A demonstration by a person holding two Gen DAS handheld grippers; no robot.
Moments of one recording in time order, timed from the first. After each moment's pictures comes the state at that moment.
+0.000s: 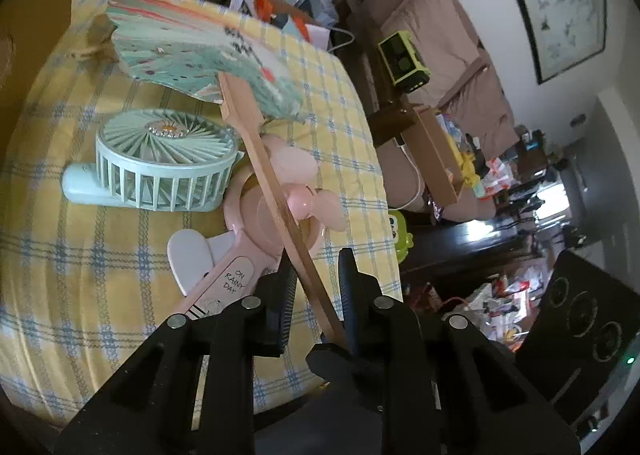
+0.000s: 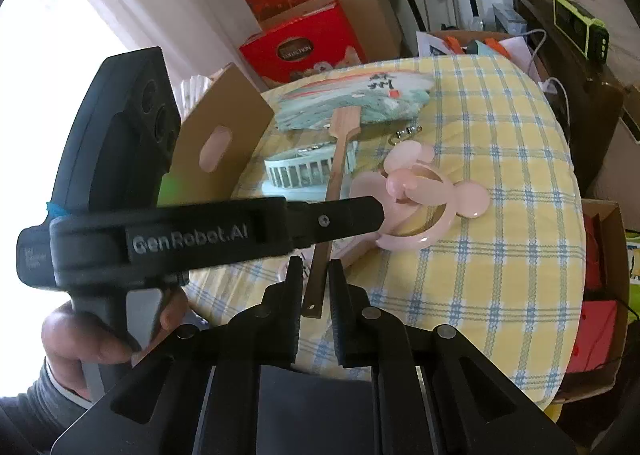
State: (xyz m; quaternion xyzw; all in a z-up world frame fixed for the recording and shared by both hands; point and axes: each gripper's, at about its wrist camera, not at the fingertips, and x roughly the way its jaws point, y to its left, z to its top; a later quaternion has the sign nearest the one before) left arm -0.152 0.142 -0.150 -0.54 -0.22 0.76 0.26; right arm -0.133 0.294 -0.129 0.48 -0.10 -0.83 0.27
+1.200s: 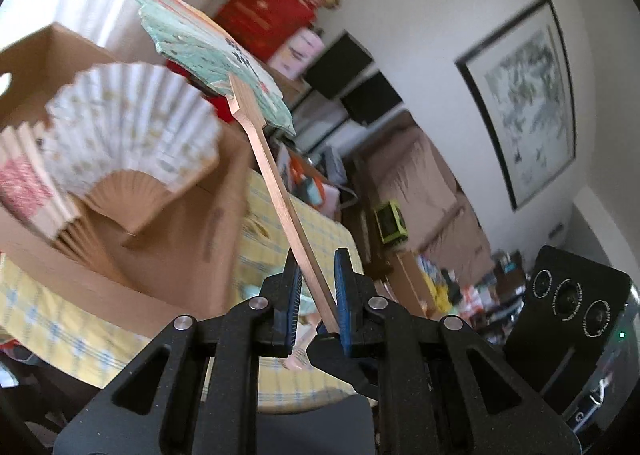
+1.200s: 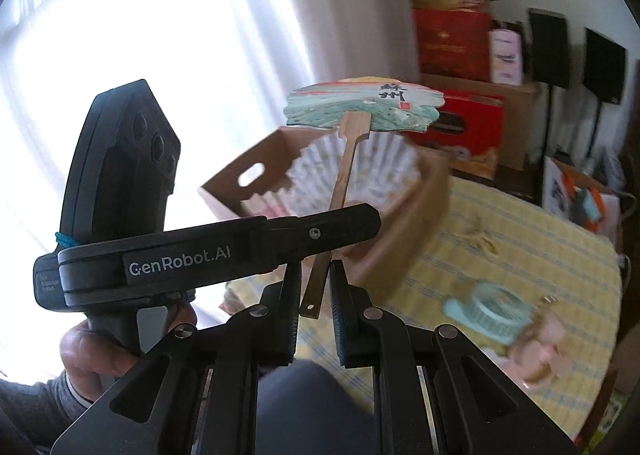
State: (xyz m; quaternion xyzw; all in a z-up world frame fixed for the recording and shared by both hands) left arm -0.094 -0.084 -0.040 -0.34 -0.35 0.85 0.18; right arm -0.094 0.099 -0.011 0.37 0.04 -0.82 0.43
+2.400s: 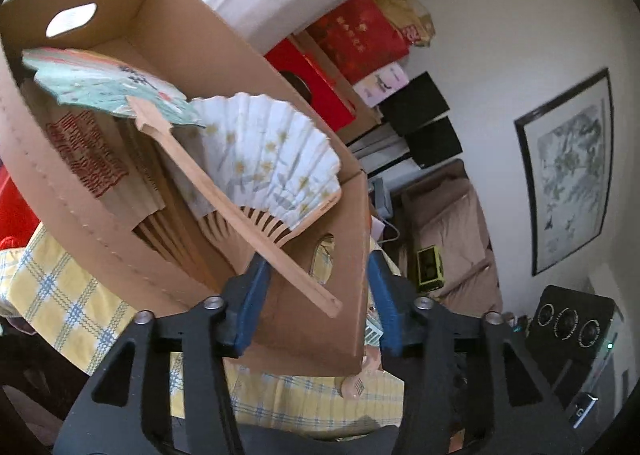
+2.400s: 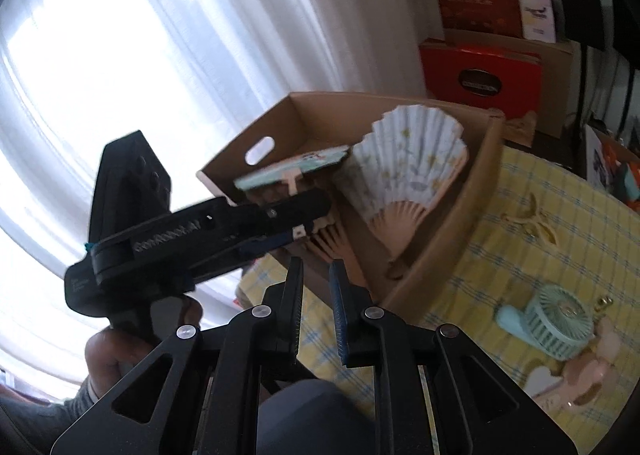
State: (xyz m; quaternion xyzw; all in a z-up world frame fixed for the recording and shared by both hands) left arm -0.119 -0.148 -0.122 -0.35 -0.43 0.83 0.10; right arm -0.139 0.063 -0.058 0.43 0.02 -0.78 0.44
